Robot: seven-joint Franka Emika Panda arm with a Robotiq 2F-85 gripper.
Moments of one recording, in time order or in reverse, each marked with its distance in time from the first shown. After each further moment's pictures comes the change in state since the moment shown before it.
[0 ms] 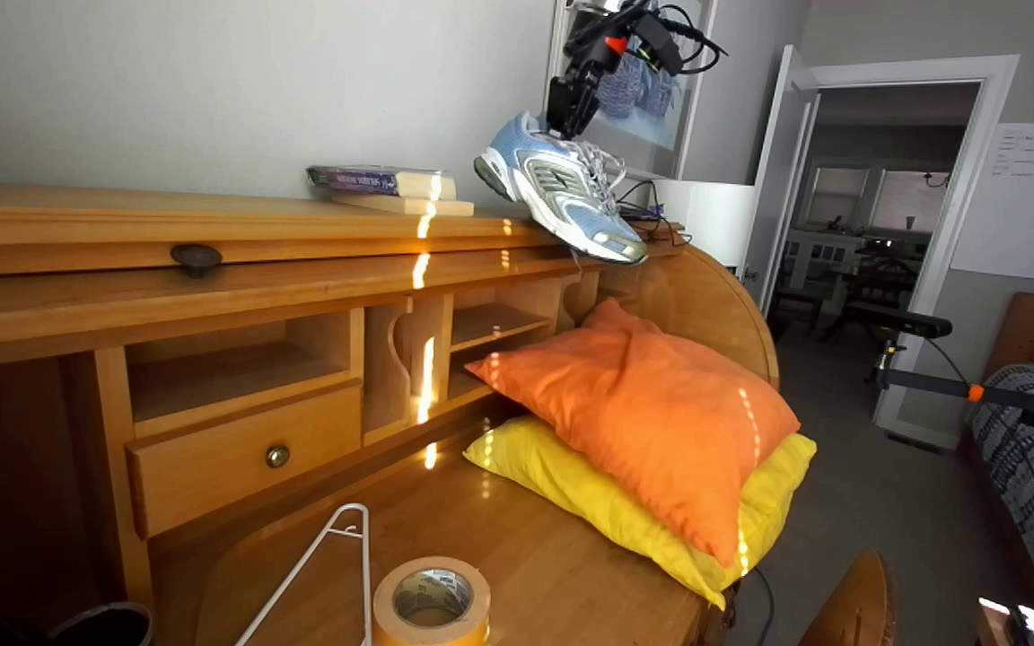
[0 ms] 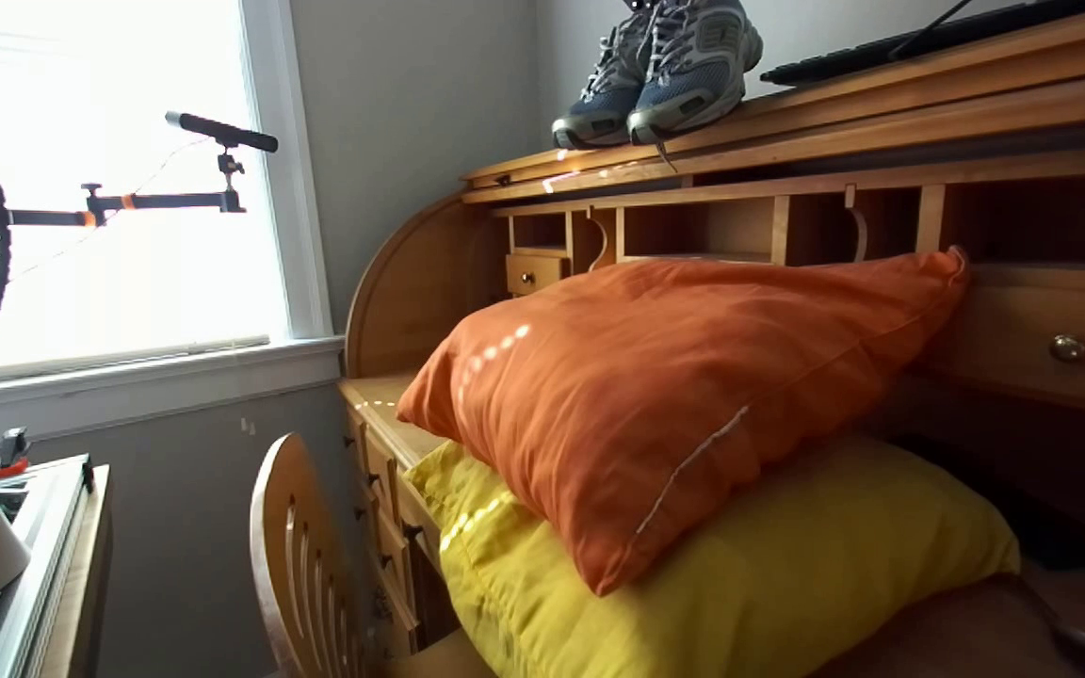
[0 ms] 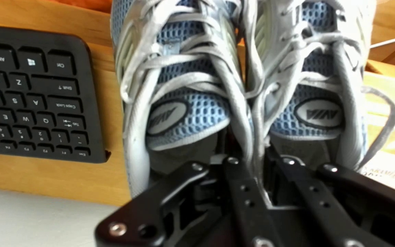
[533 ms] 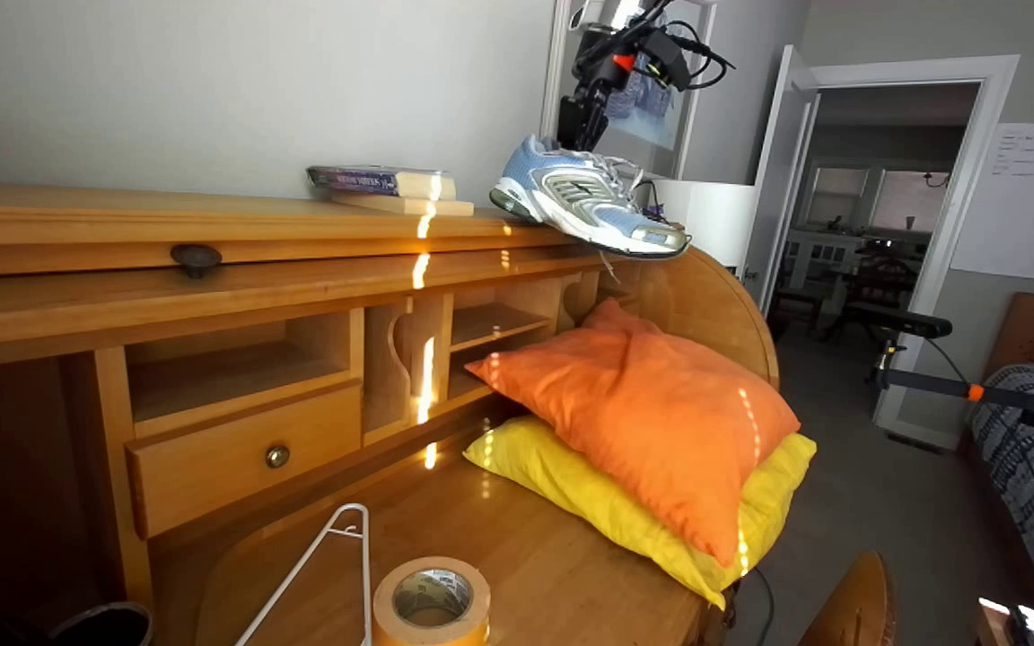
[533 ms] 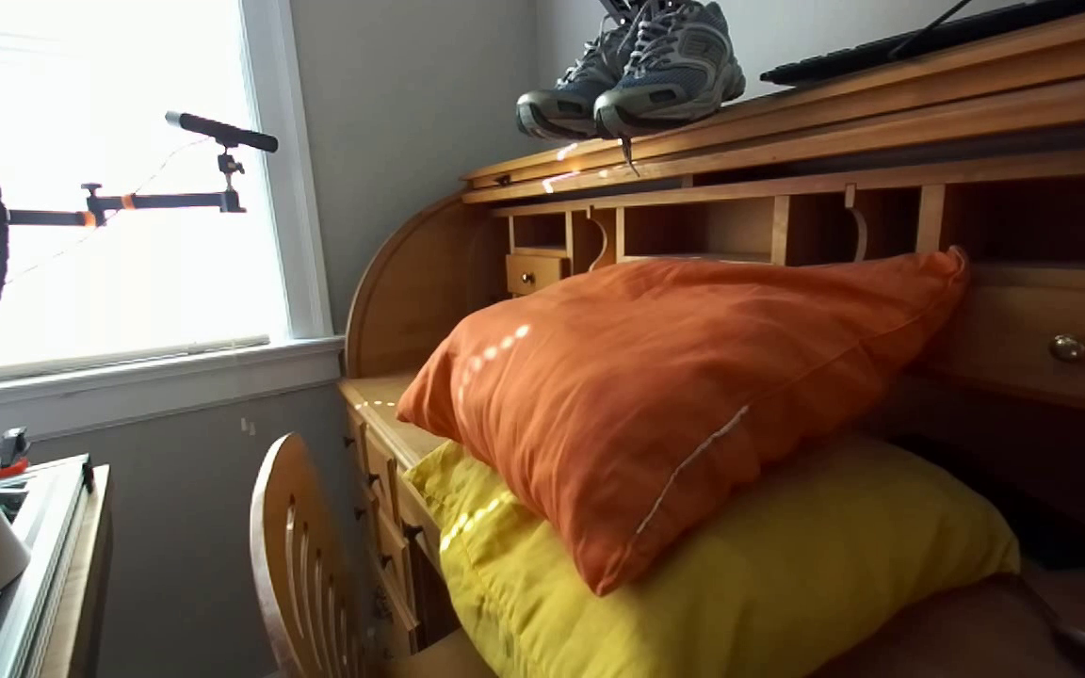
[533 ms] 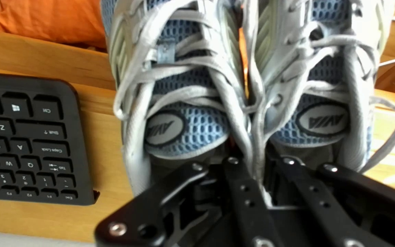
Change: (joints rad) arm -0.003 -0.048 0.002 -0.111 0.000 -0.005 -0.009
